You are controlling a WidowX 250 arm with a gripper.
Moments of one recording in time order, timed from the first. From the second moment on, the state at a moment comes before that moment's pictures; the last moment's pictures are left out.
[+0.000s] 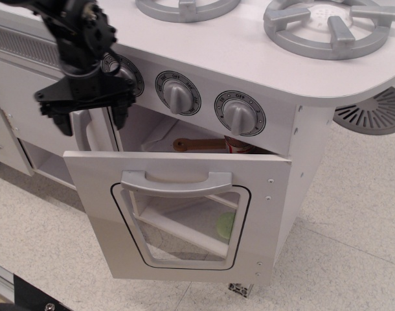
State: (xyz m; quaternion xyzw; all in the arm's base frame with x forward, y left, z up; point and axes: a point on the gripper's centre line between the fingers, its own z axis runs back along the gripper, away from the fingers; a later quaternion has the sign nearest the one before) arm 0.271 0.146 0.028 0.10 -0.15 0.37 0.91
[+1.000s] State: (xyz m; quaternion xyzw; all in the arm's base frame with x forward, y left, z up) arm 0.248 0.100 -0.024 0.05 -0.09 0.36 0.93
